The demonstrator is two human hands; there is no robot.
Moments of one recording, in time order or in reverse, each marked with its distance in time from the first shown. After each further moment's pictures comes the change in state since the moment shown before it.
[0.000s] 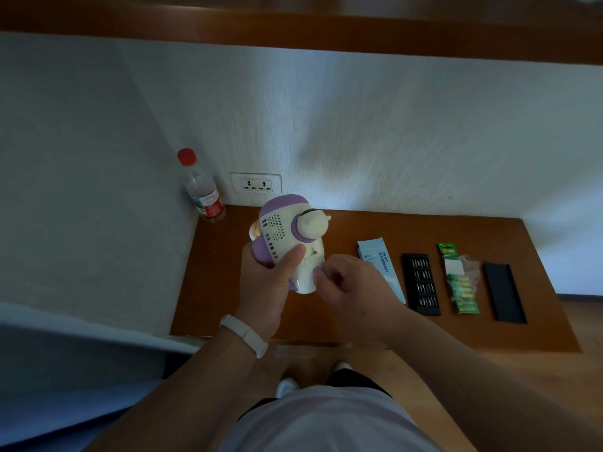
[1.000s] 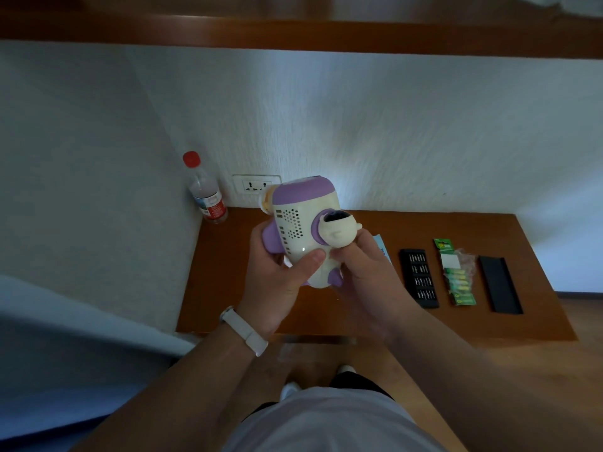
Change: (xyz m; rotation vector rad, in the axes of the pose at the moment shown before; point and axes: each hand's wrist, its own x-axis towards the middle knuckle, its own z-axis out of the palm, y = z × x) left_hand -0.035 0.036 0.005 0.092 -0.160 0.192; right_hand -0.016 -0.037 -0.008 1.241 0.072 0.288
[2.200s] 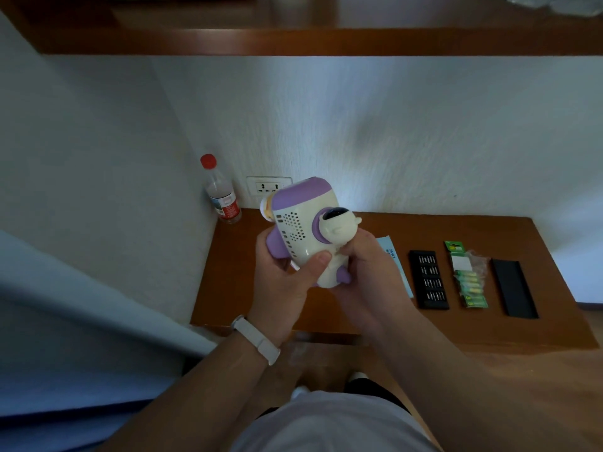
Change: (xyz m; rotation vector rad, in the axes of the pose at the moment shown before) left_hand -0.029 0.011 0.009 -0.022 0.095 0.063; right_hand -0.010 0.005 0.013 0.230 0.055 0.025
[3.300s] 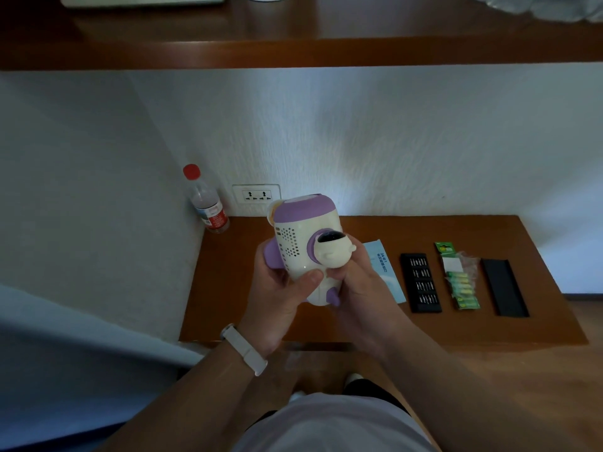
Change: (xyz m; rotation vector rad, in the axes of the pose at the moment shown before) left_hand 0.013 -0.012 -0.001 -0.058 -0.177 -0.086; right_hand 0.003 0.002 -0.018 -0.121 -0.119 -0.034
